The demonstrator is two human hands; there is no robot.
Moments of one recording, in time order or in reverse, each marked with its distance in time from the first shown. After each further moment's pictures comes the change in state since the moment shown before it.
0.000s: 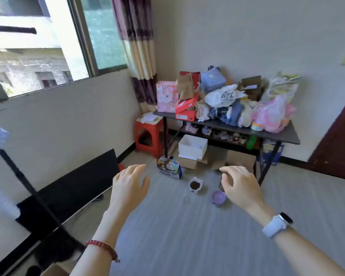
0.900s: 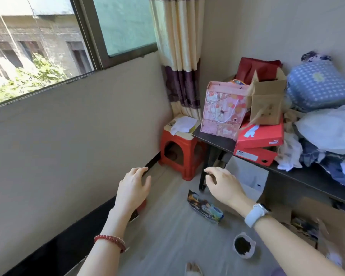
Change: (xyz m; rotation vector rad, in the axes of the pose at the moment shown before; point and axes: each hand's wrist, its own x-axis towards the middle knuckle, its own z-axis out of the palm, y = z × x) left_hand 0.518 -0.293 0.221 -0.043 -0.222 -0.428; right_hand 0.582 -0.066 0.385 0.073 -0.522 -0.043
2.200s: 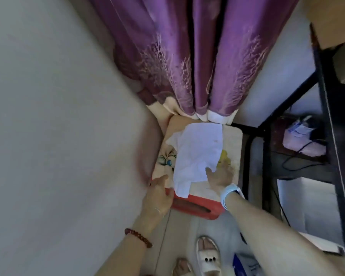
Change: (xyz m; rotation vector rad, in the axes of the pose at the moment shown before) left_hand 0.746 -0.132 0.405 -0.082 -0.691 -0.050; right_hand 0.780 0.187 0.327 0.383 0.152 0.889
